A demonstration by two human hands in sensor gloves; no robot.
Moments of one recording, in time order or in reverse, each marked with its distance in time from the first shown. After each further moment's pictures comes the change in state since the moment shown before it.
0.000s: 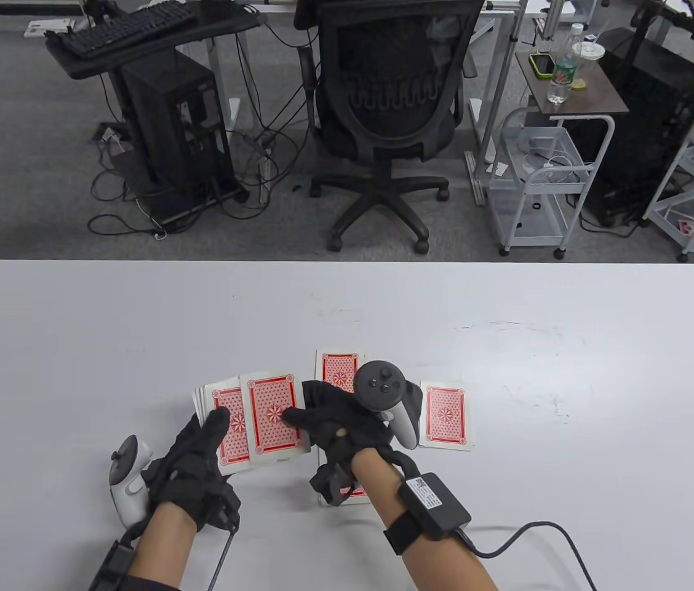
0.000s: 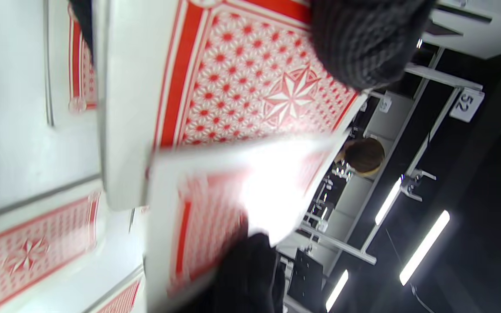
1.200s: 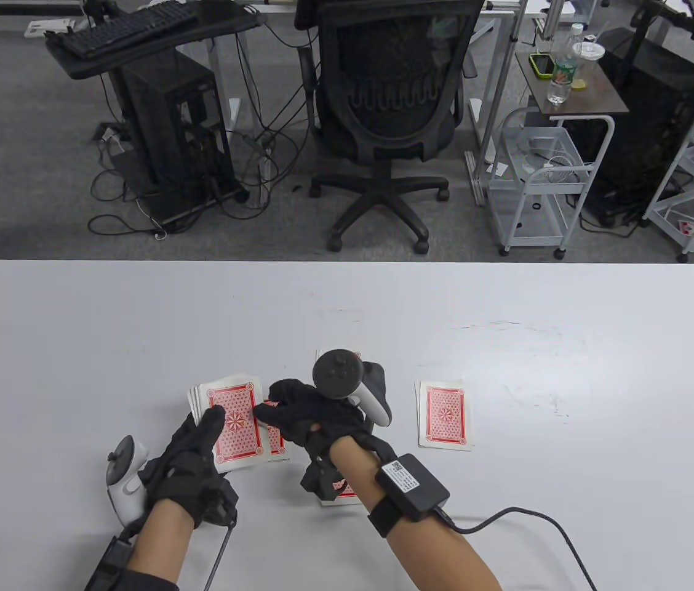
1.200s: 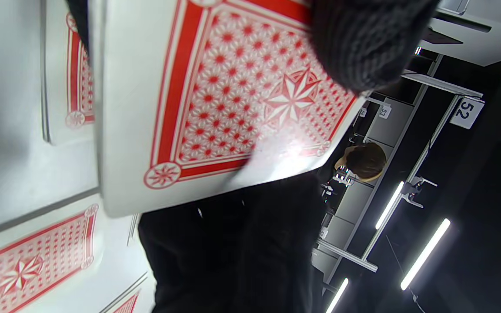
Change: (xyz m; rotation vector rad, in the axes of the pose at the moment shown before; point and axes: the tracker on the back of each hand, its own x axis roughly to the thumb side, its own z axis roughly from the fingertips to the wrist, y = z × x) left_hand -0.002 -0.007 -0.003 -0.020 -0.013 -0.008; right_hand 0.024 0.060 -0.007 0.250 -0.105 0.158
